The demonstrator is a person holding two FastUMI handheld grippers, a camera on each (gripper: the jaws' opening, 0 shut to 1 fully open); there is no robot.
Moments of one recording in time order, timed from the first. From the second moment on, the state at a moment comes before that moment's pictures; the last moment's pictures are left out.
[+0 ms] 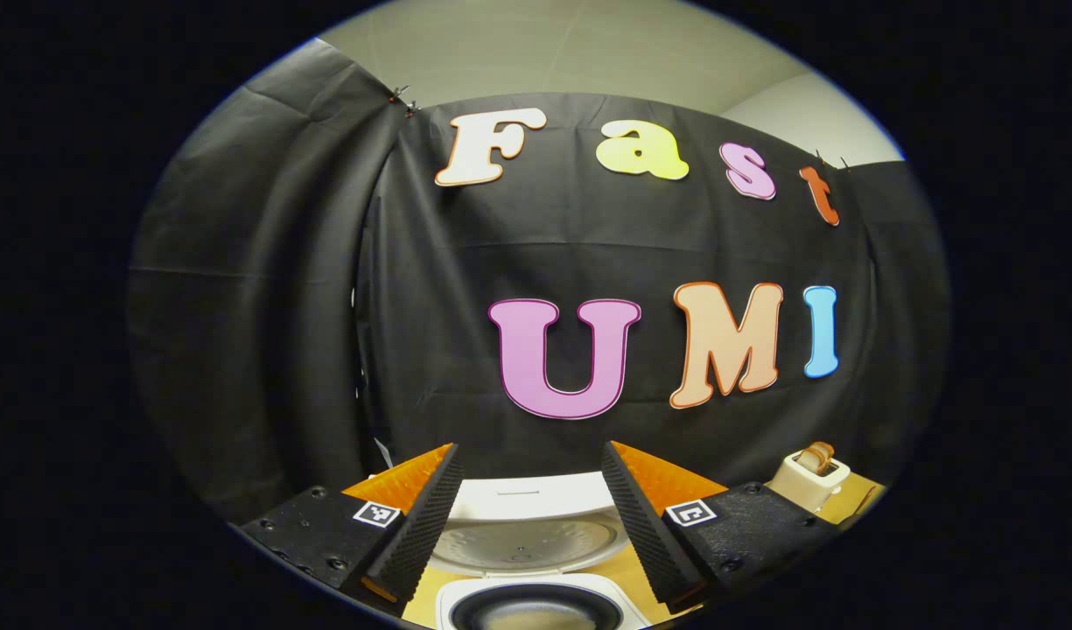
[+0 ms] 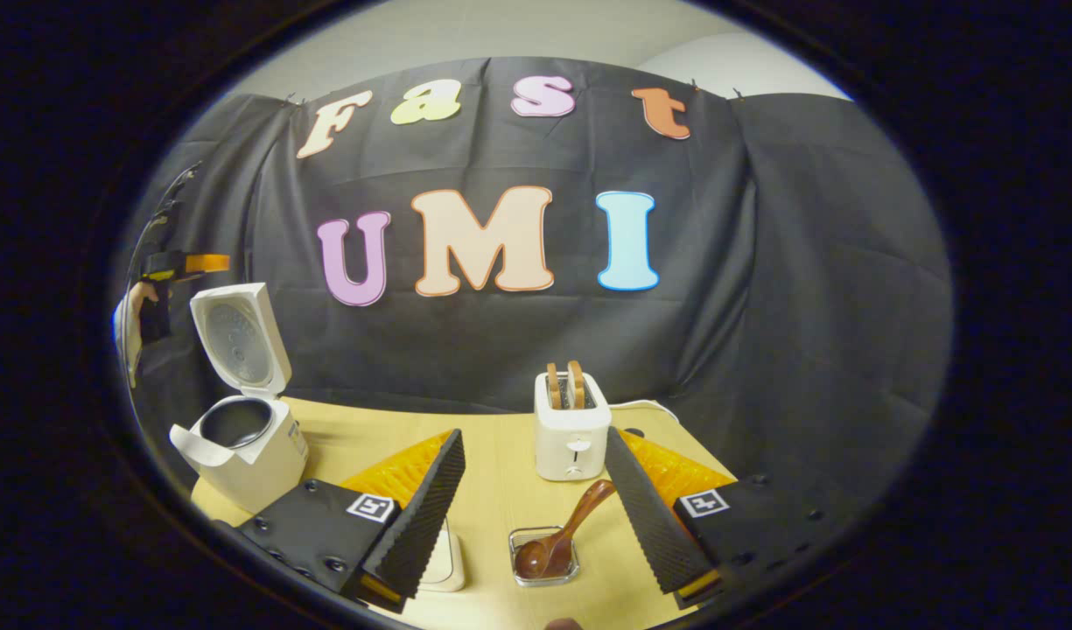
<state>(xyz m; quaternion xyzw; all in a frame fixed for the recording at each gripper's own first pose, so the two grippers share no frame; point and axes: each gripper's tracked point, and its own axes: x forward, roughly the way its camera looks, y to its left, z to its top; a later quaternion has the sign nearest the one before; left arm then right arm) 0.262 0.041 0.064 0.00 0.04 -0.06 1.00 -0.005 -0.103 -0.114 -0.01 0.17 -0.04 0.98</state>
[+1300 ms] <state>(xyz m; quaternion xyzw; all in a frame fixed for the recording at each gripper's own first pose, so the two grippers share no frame) 0.182 0.033 -0.003 -0.03 0.09 -0.05 0.99 0.015 -0.014 -0.115 -0.02 0.18 0.07 0.98</state>
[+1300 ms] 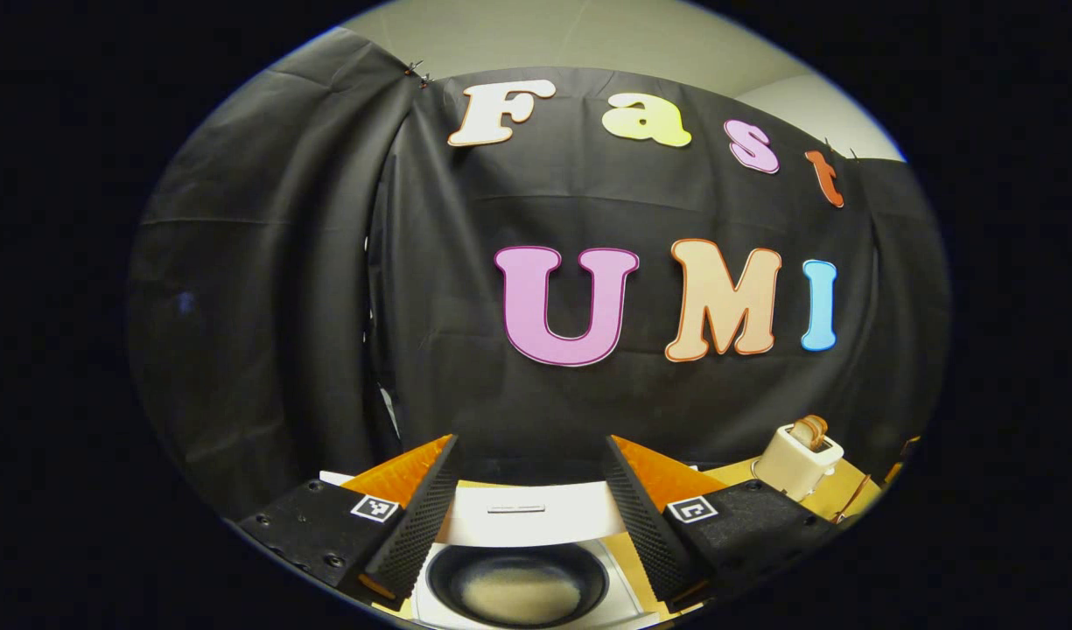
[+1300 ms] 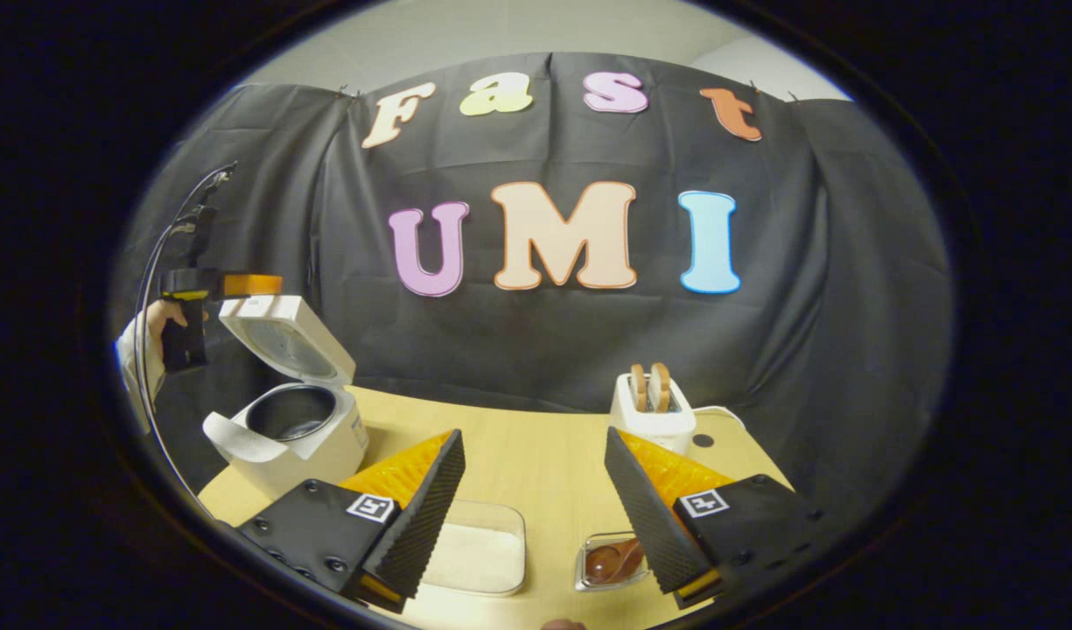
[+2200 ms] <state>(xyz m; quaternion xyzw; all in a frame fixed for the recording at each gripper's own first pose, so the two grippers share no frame) 0.087 0.024 -0.111 -0.06 0.17 -0.04 0.98 0.008 0.019 -0.123 -0.01 0.19 0.11 0.97</state>
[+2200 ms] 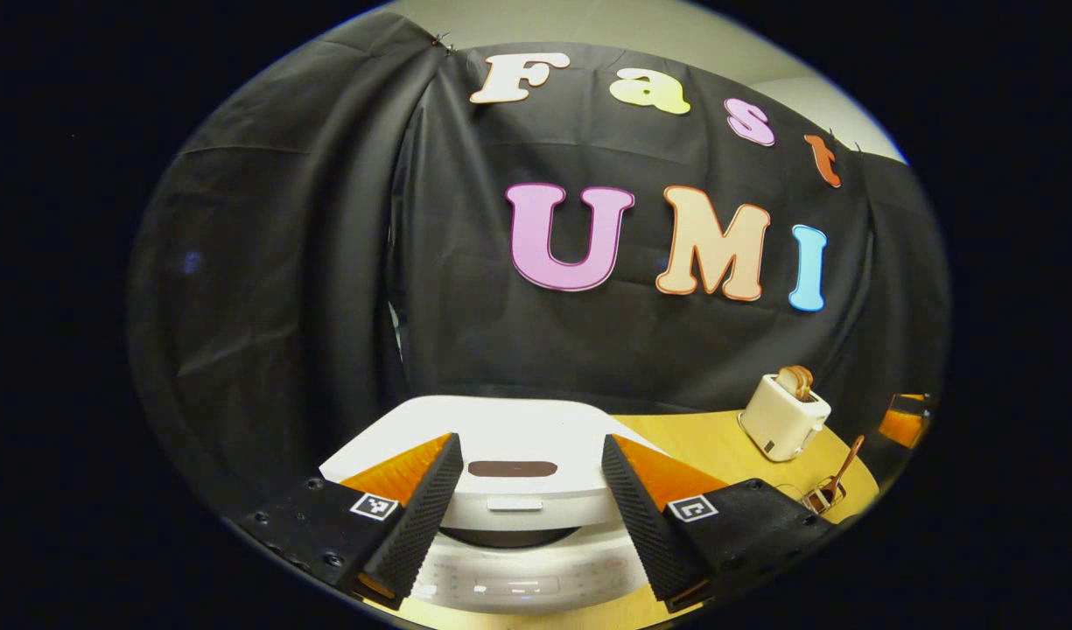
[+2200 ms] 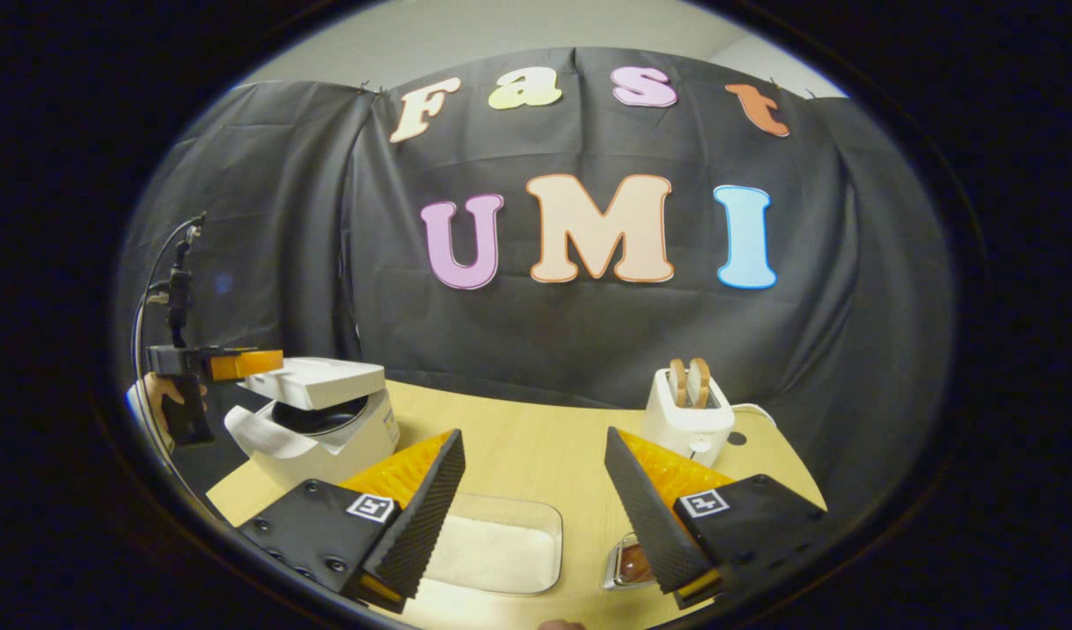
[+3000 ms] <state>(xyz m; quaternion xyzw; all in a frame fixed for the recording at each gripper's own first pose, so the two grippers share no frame) 0.073 0.027 -0.175 -0.02 0.22 -0.02 0.97 -0.002 0.028 -0.129 -0.02 0.20 0.12 0.97</state>
